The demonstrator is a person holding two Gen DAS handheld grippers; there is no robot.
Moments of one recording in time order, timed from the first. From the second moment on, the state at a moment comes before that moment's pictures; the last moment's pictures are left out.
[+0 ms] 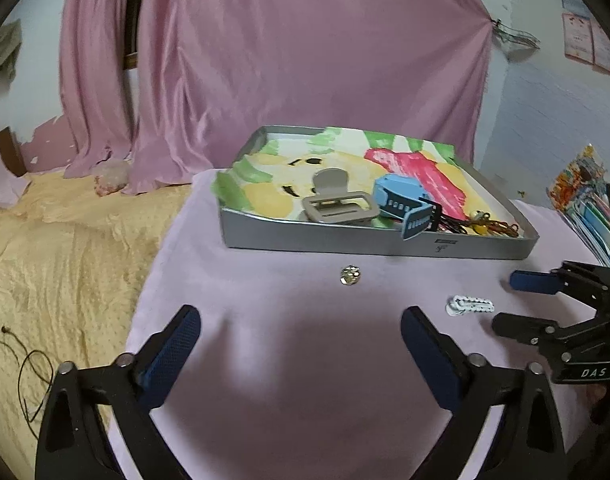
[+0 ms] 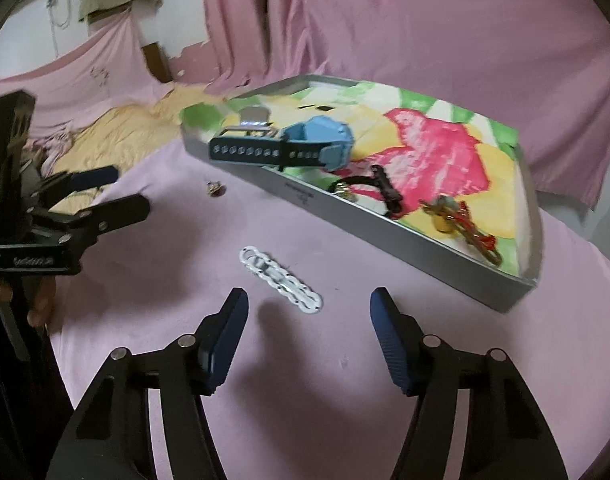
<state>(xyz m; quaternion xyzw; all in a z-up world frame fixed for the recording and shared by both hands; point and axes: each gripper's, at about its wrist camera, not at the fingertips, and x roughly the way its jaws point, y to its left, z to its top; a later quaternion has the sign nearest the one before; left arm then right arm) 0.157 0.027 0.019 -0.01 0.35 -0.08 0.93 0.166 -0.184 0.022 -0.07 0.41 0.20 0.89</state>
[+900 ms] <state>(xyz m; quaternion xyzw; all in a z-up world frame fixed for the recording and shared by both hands) 0.205 -0.004 0.007 0.01 0.43 -0.11 0.90 0.178 -0.208 0.015 -0.03 0.42 0.22 0.88</state>
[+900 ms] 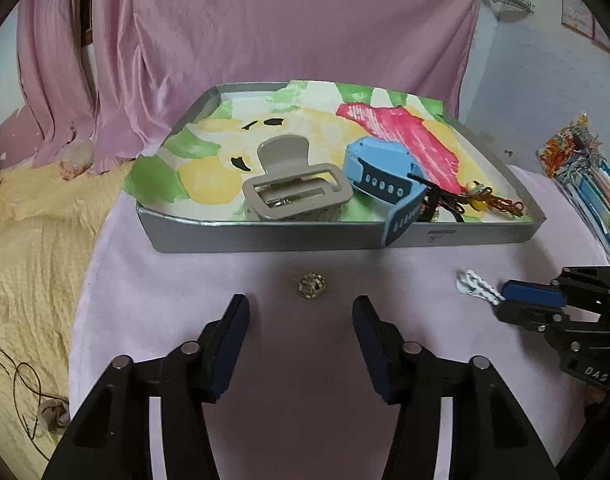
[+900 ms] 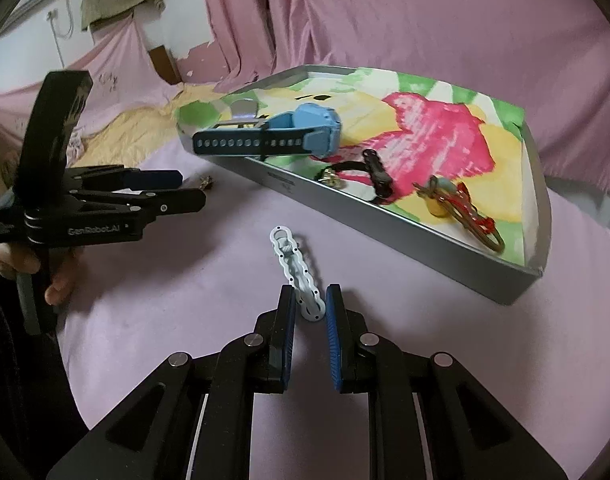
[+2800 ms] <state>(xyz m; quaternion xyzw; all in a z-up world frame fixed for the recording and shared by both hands) 0.151 -0.060 0.011 -0.01 0.39 -0.18 0.90 0.145 -0.247 0.014 0.04 0.39 0.21 0.90</state>
